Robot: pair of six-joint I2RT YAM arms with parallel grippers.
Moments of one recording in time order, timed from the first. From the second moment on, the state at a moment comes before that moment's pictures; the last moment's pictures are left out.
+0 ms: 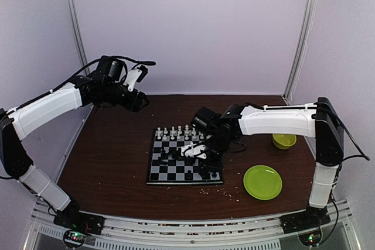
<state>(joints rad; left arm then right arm) -0.53 1.50 1.36 -0.52 0.05 0.08 0.96 1.90 1.48 -0.86 -0.27 -0.55</state>
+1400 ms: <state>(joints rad) -0.53 1.51 1.36 -0.53 0.05 0.08 0.96 1.99 1.49 -0.85 -0.16 -0.58</state>
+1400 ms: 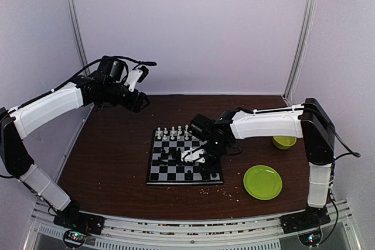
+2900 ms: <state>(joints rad) -0.53 1.53 1.37 -0.53 0.08 0.08 0.95 1.98 1.55 -0.93 -0.16 -0.60</state>
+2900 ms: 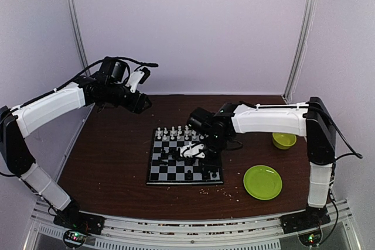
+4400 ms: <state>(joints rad) -0.53 1.53 1.37 -0.53 0.09 0.06 0.85 2.26 1.90 -0.96 -0.15 -0.47</state>
